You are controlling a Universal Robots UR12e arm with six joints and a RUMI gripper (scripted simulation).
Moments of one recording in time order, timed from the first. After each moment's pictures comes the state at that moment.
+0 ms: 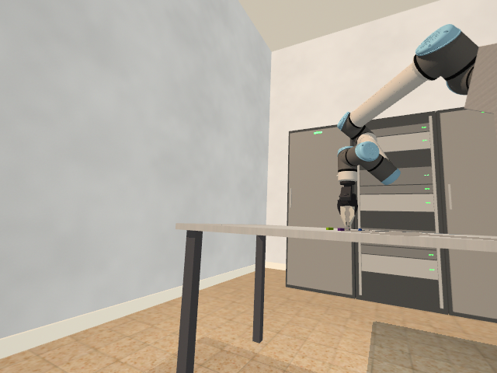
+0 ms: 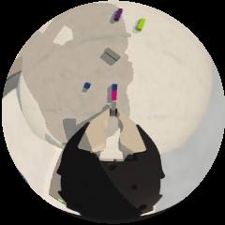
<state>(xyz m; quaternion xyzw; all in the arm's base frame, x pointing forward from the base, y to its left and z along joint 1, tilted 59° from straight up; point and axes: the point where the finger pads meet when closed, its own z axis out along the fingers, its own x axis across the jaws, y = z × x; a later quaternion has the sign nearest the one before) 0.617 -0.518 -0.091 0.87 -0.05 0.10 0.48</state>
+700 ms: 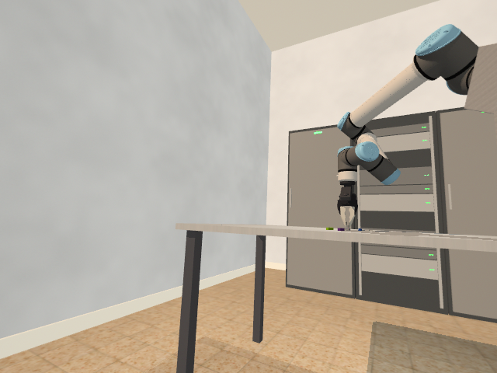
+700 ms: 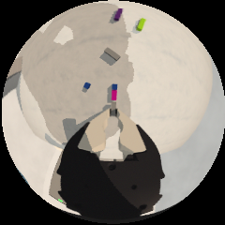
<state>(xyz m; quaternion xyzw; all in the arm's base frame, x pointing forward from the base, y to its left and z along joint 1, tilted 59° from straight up) 0.617 -0.518 -0.091 0.87 -0.05 0.10 0.48</state>
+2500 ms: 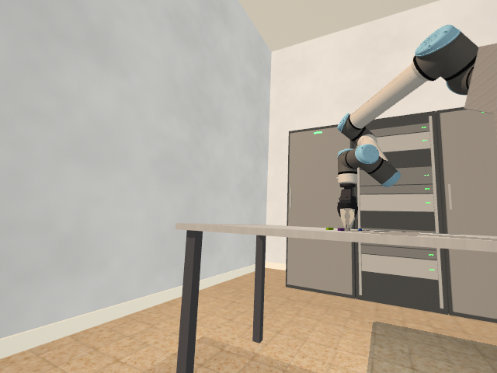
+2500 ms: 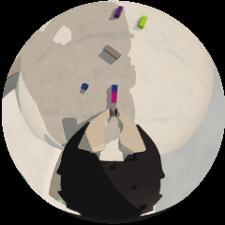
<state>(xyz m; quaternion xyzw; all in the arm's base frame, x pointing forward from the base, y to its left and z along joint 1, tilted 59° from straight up) 0.618 -0.528 -0.097 0.87 -0.05 0.10 0.48</state>
